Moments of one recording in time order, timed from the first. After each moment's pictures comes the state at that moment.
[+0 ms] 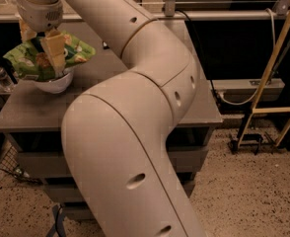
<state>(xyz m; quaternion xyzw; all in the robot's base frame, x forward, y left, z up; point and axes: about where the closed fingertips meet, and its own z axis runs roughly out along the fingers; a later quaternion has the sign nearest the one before) 0.642 0.263 0.929 -0.94 0.31 0.03 0.15</state>
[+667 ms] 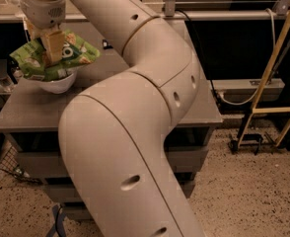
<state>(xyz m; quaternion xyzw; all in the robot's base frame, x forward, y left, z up) 0.648 0.255 0.936 -0.94 0.32 0.02 0.15</state>
